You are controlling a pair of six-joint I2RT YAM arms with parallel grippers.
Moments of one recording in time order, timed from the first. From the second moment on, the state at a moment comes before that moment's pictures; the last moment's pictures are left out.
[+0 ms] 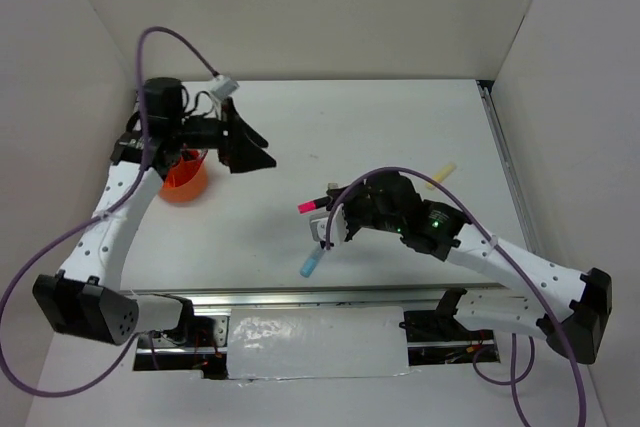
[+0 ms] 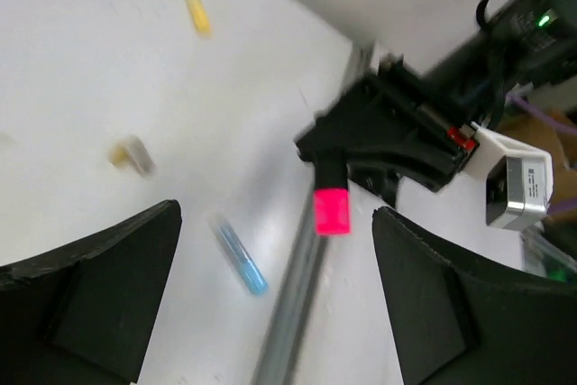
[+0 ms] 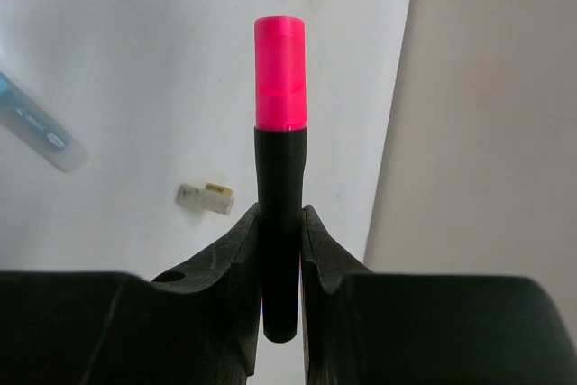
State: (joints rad) left arm -0.19 1.31 1.39 -0.62 1.11 -0.03; right arm 0.92 1.04 0.92 -0.35 -0.14 -1.23
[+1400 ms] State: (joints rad) left arm -0.32 1.11 1.01 0.66 1.10 -0.96; right arm 0.79 1.17 1.17 0.01 -0.71 0.30
